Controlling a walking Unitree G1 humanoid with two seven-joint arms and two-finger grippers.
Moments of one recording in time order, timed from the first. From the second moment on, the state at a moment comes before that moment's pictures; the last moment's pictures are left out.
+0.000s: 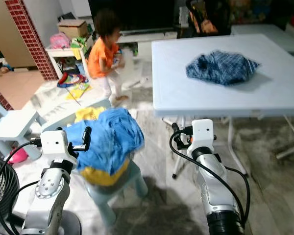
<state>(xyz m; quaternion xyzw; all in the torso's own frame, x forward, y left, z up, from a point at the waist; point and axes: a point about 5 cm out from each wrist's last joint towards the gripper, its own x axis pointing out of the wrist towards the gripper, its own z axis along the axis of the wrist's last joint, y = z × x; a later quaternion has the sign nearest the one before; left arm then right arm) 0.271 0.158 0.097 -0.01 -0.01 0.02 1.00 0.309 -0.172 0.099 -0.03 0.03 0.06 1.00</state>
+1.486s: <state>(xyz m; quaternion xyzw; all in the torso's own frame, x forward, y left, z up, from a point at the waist) 0.244 0.200 0.052 0.18 0.21 -0.18 0.94 0.312 -0.158 0.091 -0.03 0.06 0.09 0.99</state>
